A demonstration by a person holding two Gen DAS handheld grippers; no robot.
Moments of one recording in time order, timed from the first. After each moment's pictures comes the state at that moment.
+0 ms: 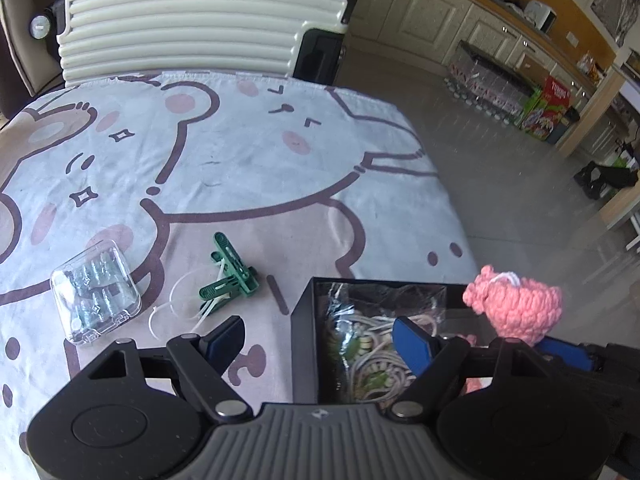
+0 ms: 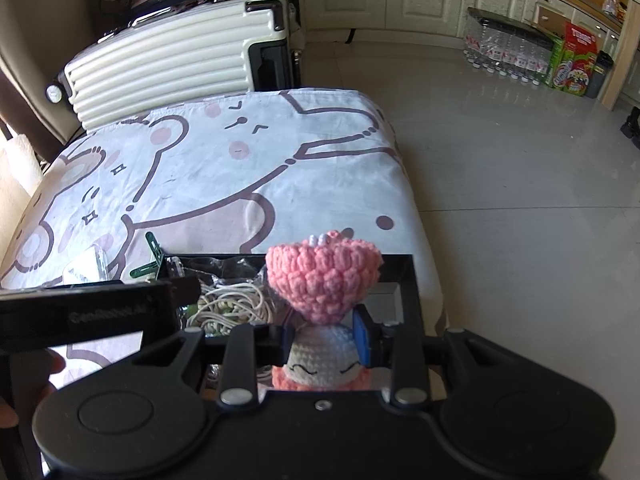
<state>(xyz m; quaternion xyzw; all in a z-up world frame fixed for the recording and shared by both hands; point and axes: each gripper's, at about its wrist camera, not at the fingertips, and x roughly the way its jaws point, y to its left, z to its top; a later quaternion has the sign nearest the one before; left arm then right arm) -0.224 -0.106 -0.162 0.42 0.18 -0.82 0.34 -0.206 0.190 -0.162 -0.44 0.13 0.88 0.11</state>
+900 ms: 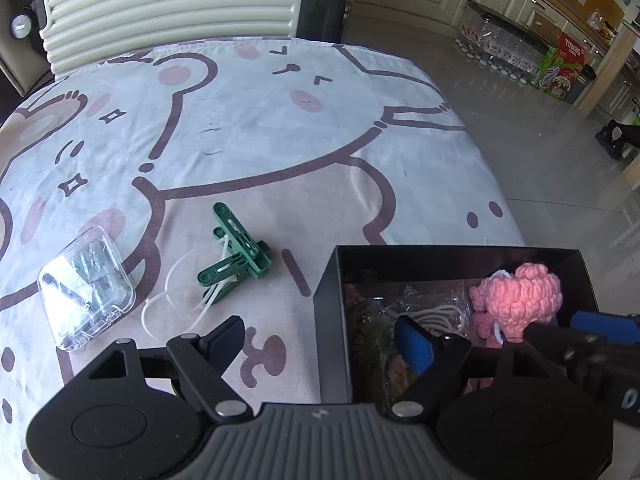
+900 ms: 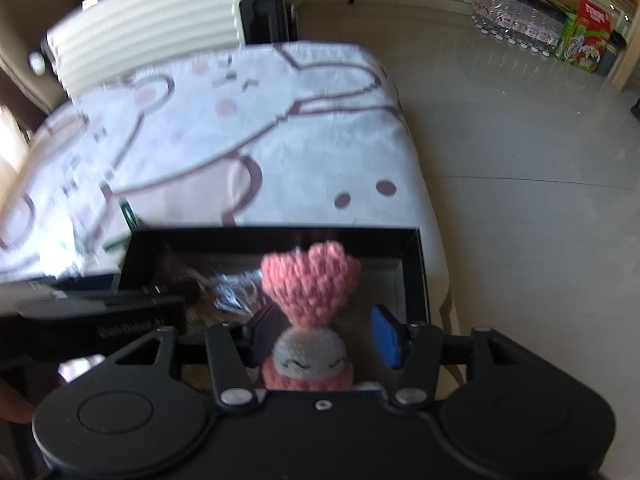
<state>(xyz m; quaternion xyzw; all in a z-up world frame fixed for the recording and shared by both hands) -0.234 -0.118 -0.195 0.47 0.15 -0.80 0.35 -0.221 0.205 -0.185 -0.48 0.15 0.86 0.11</state>
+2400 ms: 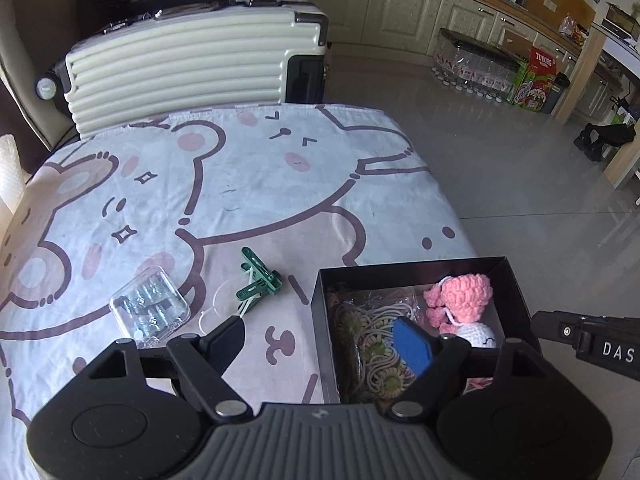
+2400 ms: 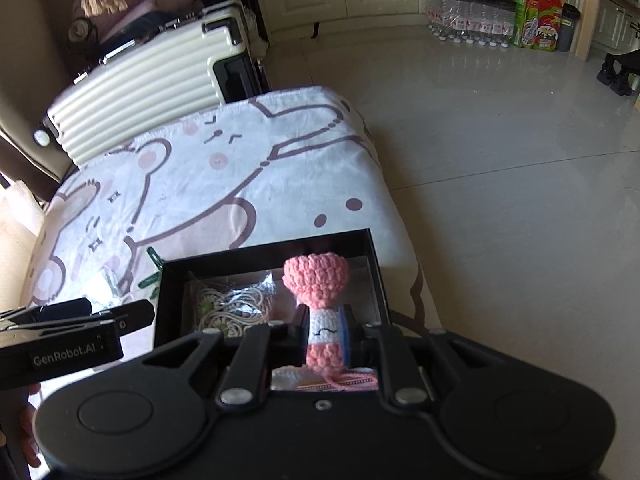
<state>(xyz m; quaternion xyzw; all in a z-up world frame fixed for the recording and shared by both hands) -0.203 -0.062 -0.111 0.44 0.09 -0.83 0.34 -0.167 0.213 -0.138 -0.43 0.22 0.86 0.18</state>
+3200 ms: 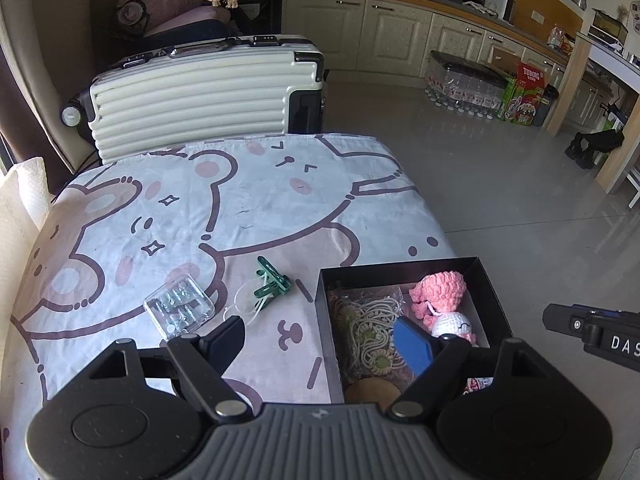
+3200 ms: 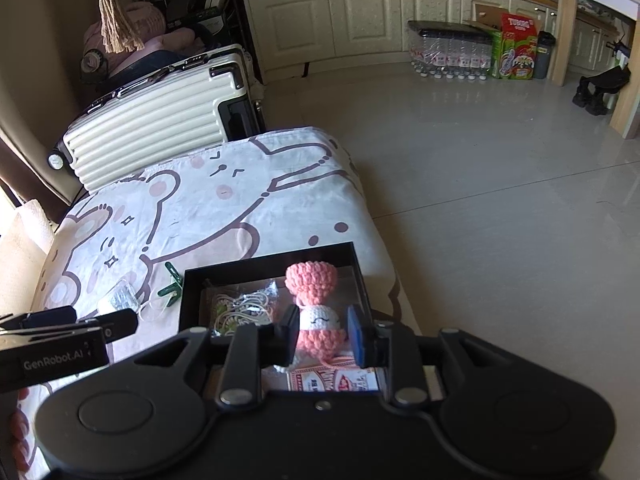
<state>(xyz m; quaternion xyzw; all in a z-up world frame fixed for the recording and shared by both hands) -0.168 -0.023 -0.073 0.41 0.07 -0.84 0.34 -0.120 0.188 -0.097 -0.38 0.21 0.87 0.24</state>
